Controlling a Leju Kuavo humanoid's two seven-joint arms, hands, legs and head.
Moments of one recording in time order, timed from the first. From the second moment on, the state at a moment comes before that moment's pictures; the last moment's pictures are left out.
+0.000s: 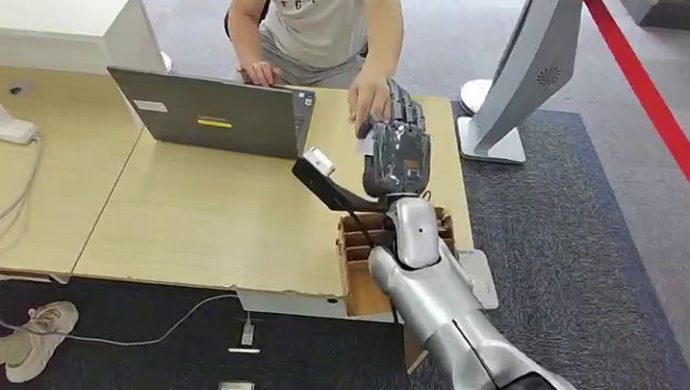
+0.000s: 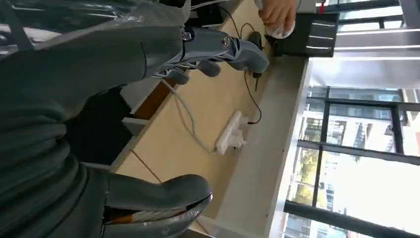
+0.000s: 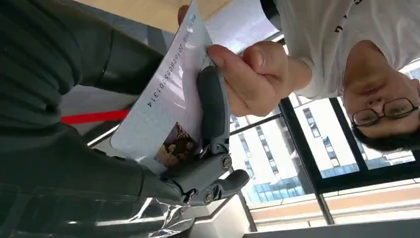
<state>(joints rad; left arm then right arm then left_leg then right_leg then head) 0.48 -0.35 0.01 -2.06 -0.01 0.69 -0.70 -0.82 0.12 0.62 -0.75 1.11 -0.63 0.23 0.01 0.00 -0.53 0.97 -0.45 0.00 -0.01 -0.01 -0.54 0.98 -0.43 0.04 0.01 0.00</state>
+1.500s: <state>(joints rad) 0.46 -0.30 0.00 -2.12 0.03 0.69 -0.70 -0.20 -0.25 0.44 -1.65 0.99 -0.48 0.22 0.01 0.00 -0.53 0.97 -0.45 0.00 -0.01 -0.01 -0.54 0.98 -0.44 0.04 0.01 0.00</state>
